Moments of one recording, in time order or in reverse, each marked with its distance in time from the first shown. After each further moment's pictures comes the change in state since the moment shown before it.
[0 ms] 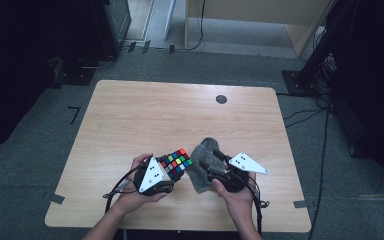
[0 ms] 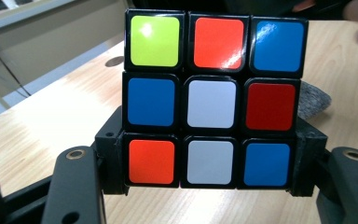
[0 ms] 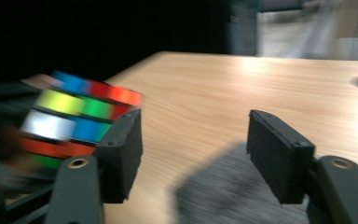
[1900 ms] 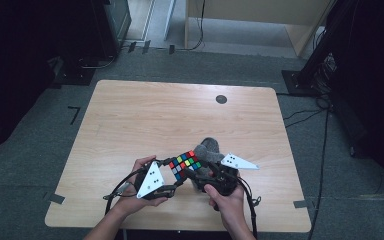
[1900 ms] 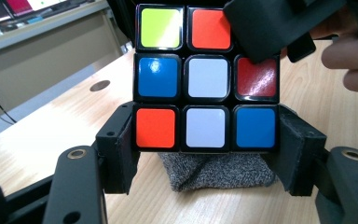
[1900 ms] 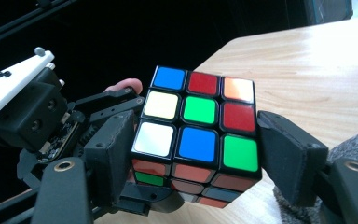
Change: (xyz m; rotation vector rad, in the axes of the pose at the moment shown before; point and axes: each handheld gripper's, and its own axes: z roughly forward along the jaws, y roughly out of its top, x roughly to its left) left arm -0.006 0.005 -0.006 -0.059 -0.080 0.040; right arm 0.016 -0.003 0.012 0.059 0.233 0.165
